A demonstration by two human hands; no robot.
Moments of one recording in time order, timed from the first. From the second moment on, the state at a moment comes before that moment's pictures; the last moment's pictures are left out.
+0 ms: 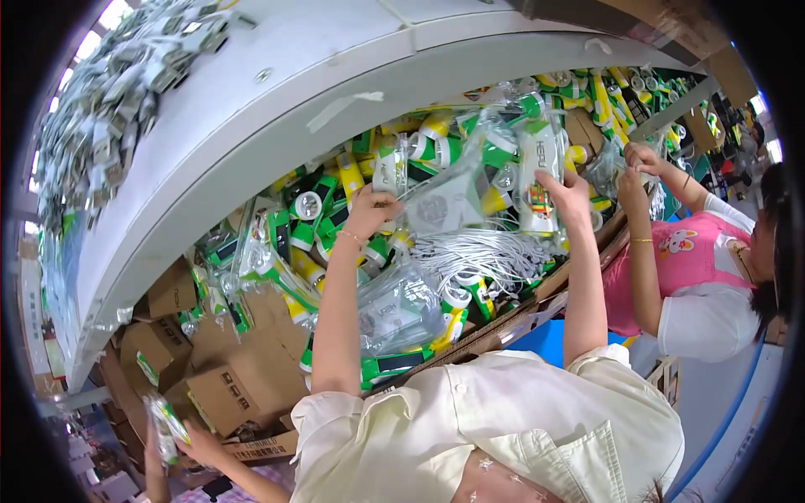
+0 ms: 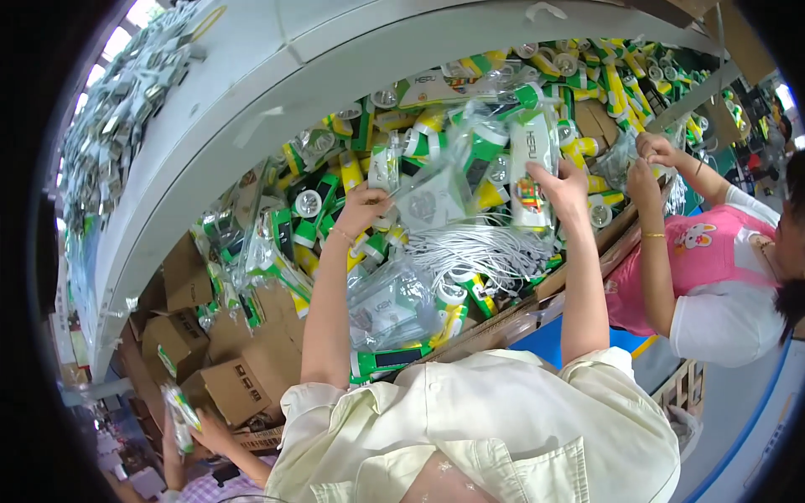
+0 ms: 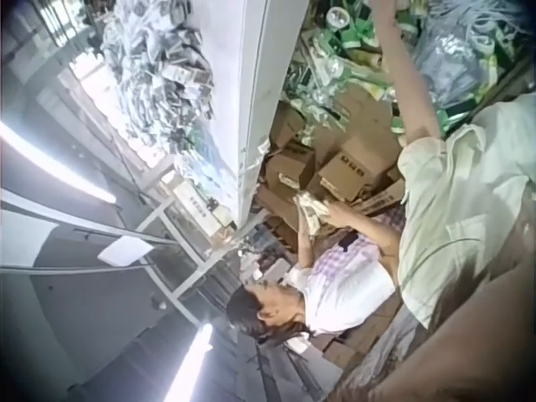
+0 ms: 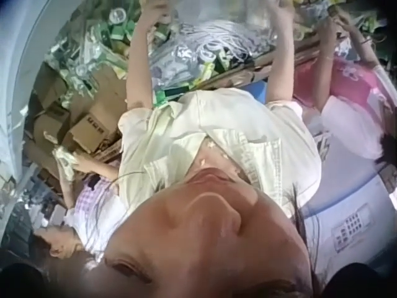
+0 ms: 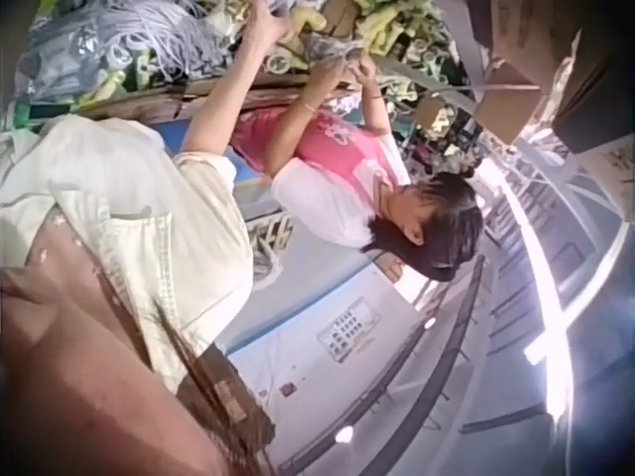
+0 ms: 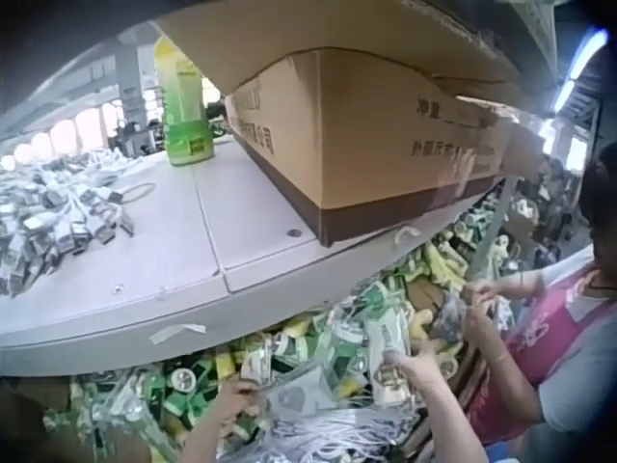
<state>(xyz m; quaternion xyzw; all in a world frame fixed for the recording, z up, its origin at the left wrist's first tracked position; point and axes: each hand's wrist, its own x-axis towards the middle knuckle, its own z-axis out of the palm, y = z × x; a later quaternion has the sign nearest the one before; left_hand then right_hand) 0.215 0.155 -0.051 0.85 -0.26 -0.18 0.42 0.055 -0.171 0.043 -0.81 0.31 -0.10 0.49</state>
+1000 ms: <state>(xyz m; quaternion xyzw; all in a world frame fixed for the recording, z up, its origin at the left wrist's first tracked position) 0.022 0.500 0.041 0.74 0.36 0.25 0.51 0.135 0.369 0.031 -0.67 -0.40 0.15 0.61</state>
